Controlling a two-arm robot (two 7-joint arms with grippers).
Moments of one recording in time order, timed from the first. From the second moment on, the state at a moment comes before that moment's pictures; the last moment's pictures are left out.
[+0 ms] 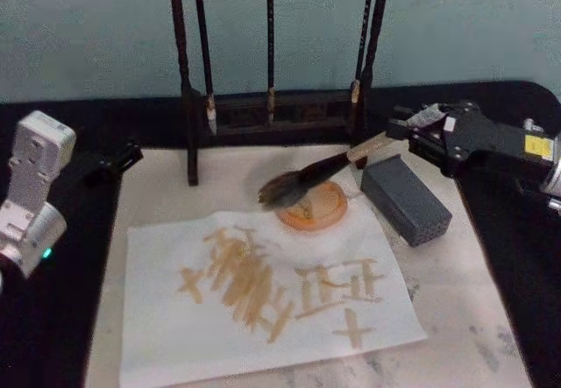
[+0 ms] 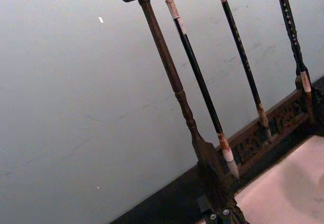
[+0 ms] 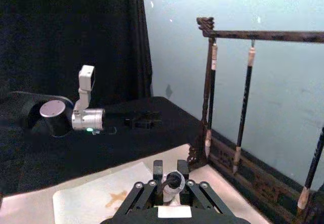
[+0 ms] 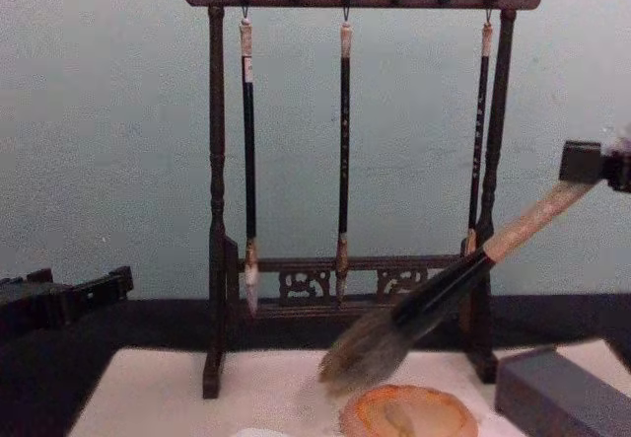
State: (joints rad) left arm -0.20 0.60 0.45 -1.41 -0.25 -0.12 0.03; right arm 0.33 0.77 -0.42 -1.54 0.83 0.03 0.87
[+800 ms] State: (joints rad) left arm -0.20 0.60 0.45 -1.41 -0.25 -0.12 0.03; right arm 0.50 0.71 -0.52 -1.24 0.88 0.00 1.06
